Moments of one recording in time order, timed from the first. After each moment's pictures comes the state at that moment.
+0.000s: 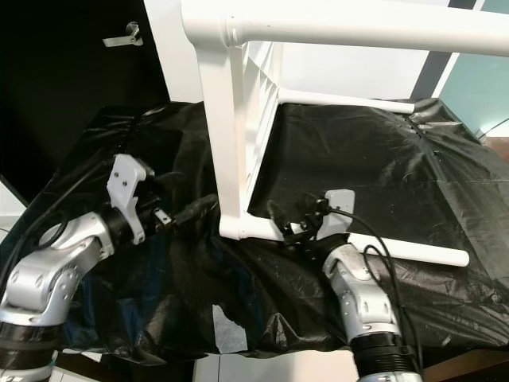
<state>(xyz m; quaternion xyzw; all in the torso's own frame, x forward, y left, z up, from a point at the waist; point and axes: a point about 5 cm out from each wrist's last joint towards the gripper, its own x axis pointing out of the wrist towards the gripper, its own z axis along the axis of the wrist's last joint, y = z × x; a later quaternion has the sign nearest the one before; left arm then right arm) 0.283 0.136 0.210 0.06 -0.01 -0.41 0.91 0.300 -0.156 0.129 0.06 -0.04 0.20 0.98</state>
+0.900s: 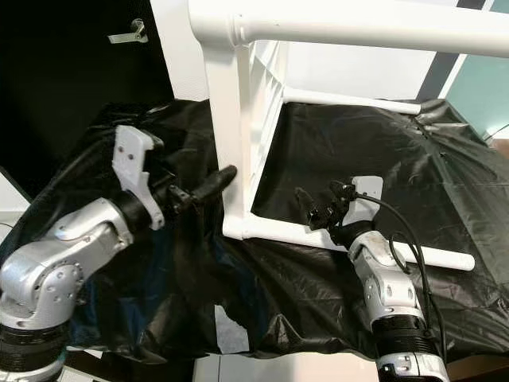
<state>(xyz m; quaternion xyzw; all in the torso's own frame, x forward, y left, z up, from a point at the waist) 0.261 0.099 0.247 -0.01 -0.03 -0.41 0.91 0.315 -0.191 0.140 0.03 -0.04 0.15 0.99</state>
